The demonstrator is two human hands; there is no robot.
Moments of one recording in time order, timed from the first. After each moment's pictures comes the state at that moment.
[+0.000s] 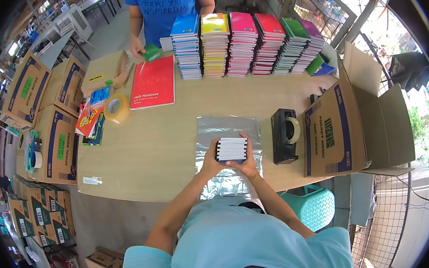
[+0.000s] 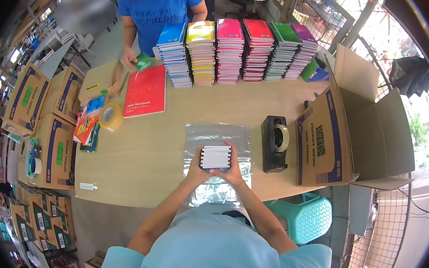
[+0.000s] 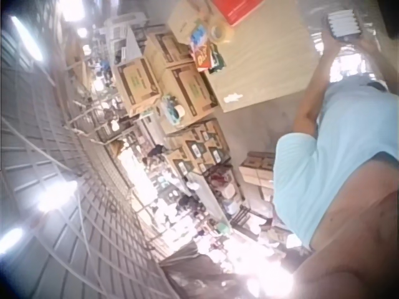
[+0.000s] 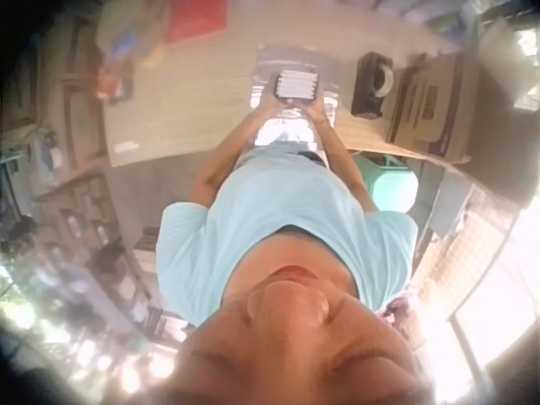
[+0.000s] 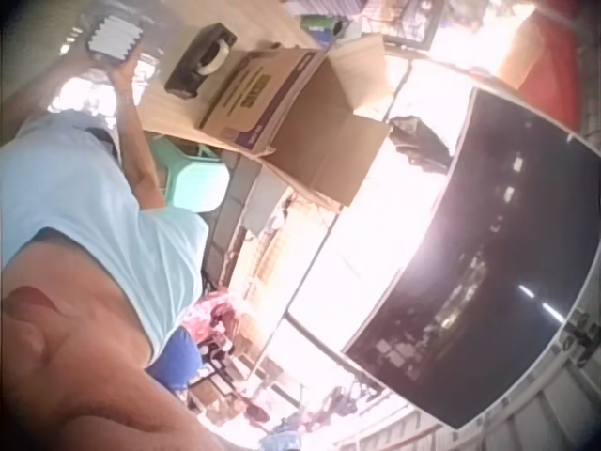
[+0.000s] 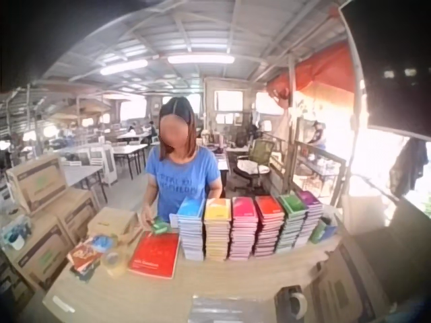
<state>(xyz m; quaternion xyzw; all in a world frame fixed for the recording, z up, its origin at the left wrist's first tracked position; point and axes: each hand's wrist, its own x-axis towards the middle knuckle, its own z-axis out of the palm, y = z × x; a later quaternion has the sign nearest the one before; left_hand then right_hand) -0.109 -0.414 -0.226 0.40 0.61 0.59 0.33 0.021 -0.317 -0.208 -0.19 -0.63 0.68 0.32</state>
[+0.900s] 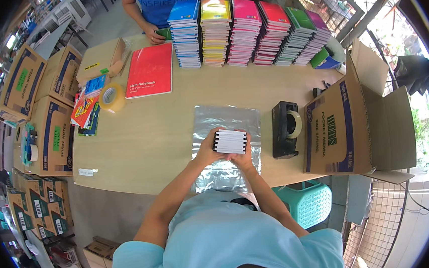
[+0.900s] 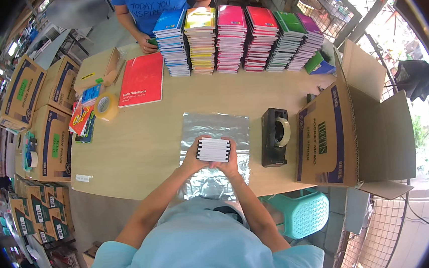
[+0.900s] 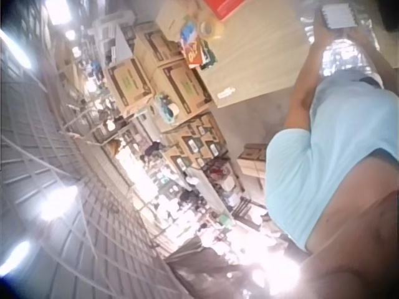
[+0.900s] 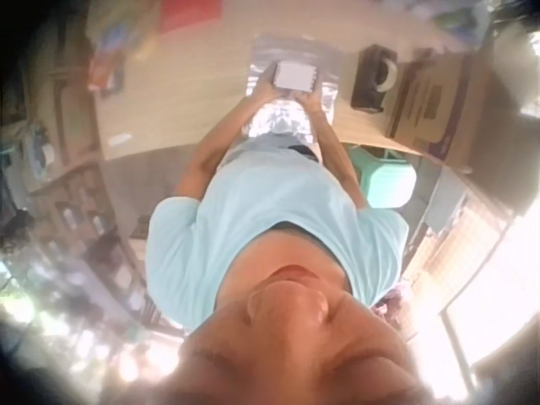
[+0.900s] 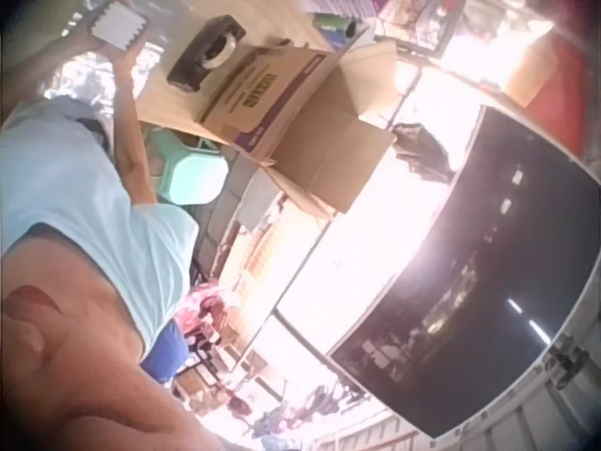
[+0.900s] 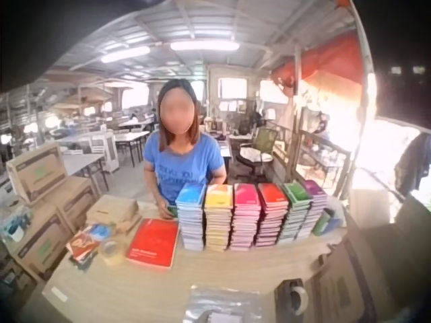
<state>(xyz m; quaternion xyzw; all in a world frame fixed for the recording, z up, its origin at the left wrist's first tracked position) -0.123 -0.399 -0.232 0.46 0.63 0.57 0.26 0.014 -0.308 -0.268 -0.22 -0.65 0.60 0.40</state>
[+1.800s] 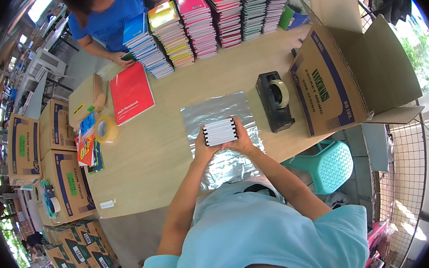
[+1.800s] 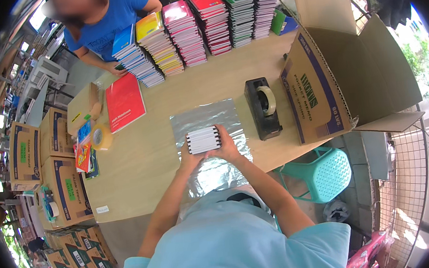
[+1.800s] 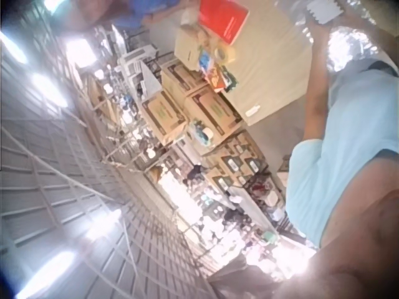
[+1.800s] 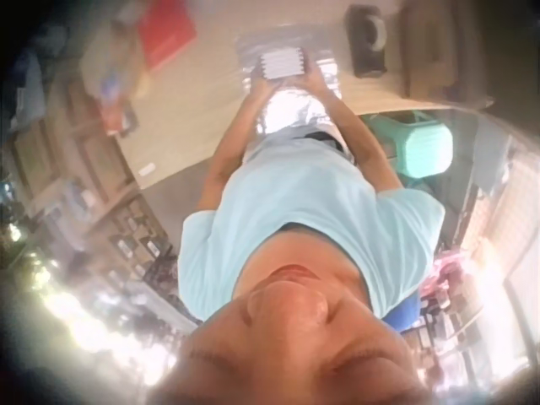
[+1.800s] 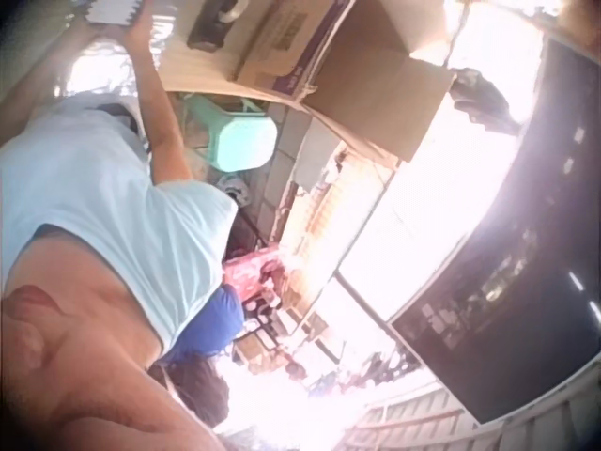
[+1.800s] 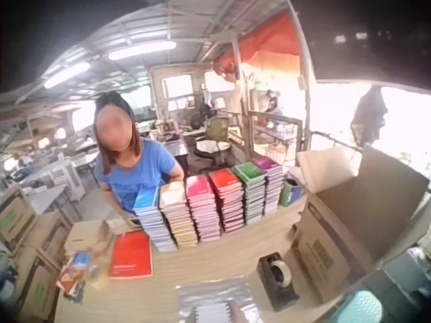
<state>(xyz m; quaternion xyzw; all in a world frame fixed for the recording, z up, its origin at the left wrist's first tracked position) -0.124 -0.397 -0.237 0.49 0.67 0.50 0.25 0.024 -0.302 -0.265 -0.26 -0.71 0.55 0.35</state>
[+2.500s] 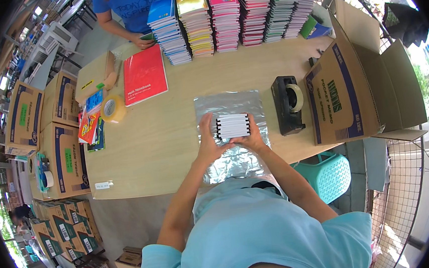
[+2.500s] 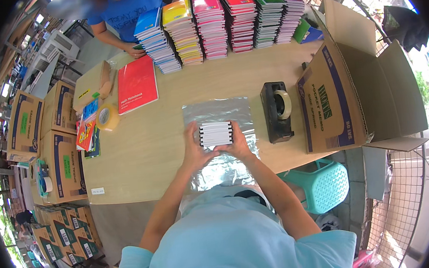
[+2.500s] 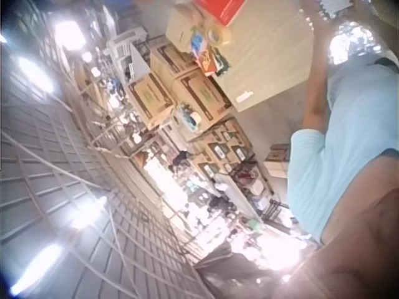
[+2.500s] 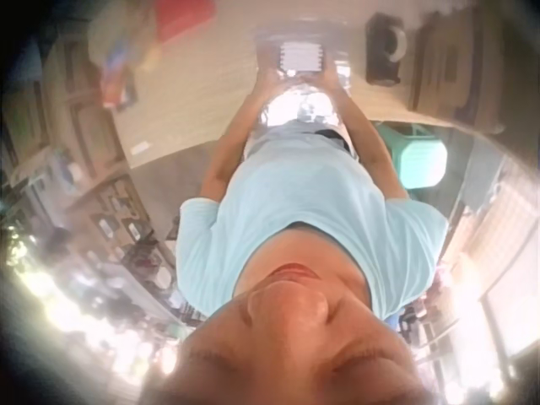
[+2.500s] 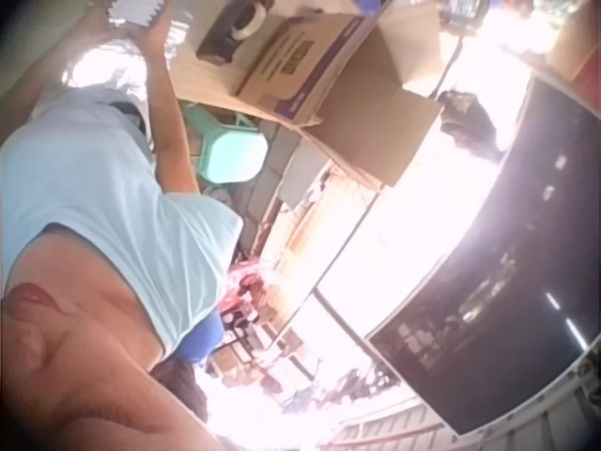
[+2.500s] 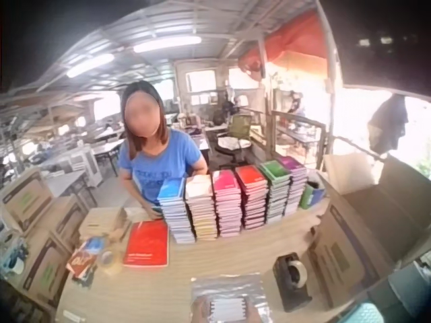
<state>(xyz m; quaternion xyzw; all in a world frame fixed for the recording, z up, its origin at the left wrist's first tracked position) -0.118 -0.422 -0.198 0.50 0.66 0.54 0.15 0.028 -0.297 -0.245 -0.26 -0.74 0.53 0.32</state>
